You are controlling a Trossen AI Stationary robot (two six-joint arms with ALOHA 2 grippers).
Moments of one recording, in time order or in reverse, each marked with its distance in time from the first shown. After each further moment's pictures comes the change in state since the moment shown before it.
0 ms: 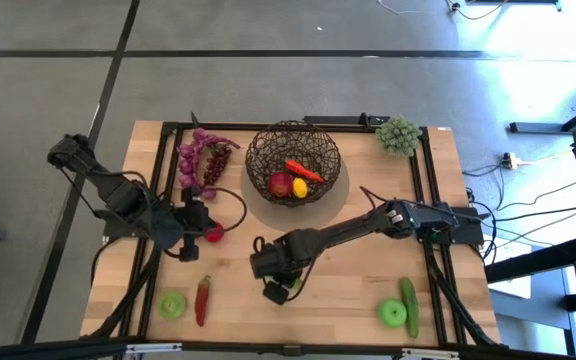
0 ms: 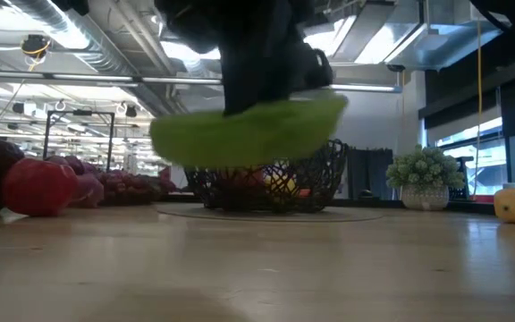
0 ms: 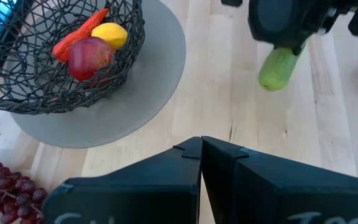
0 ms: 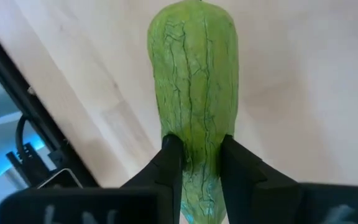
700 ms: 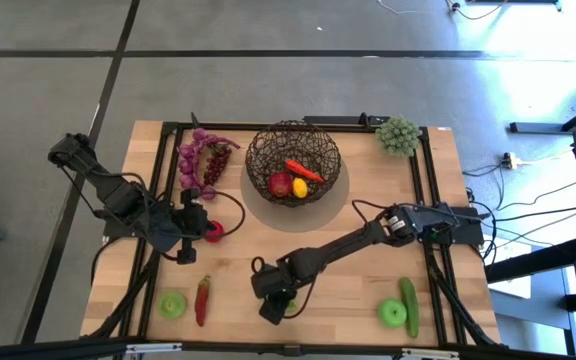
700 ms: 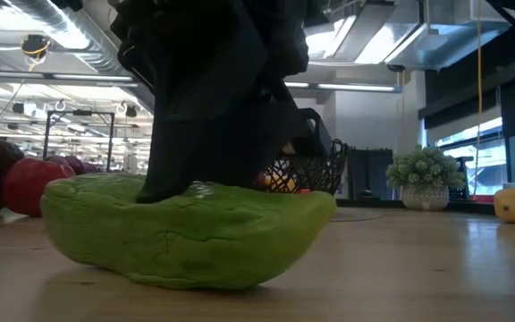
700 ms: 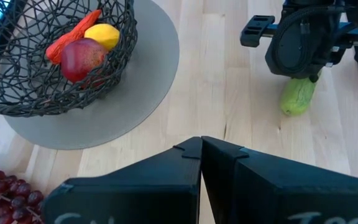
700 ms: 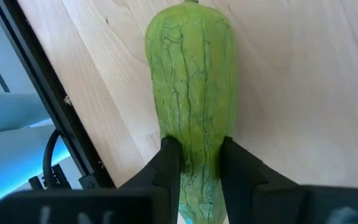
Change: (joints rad) left arm -0.035 0.000 0.000 0.000 0.000 -0.001; right arm 0.061 0.019 -0.253 0.436 -0.059 0.098
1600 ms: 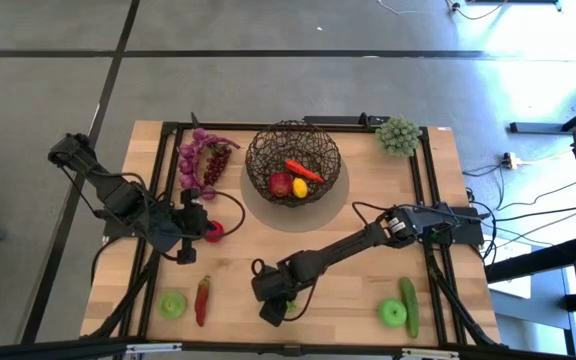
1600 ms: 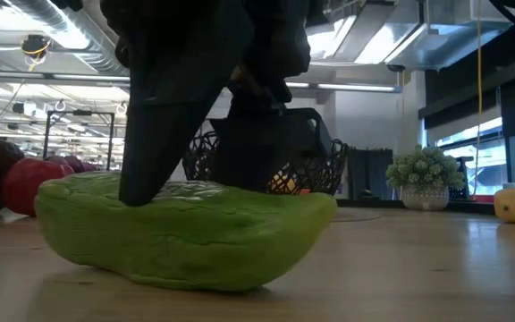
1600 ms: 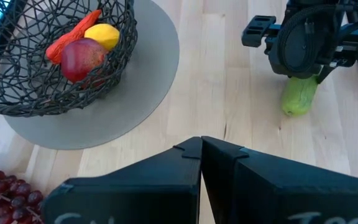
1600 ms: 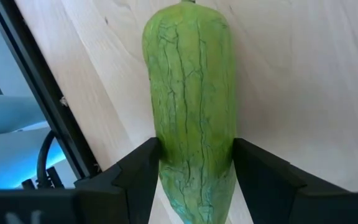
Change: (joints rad) left arm 0.000 0.000 0.000 0.000 0.000 -0.002; right arm 0.019 0.017 0.004 0.006 0.028 -0.001
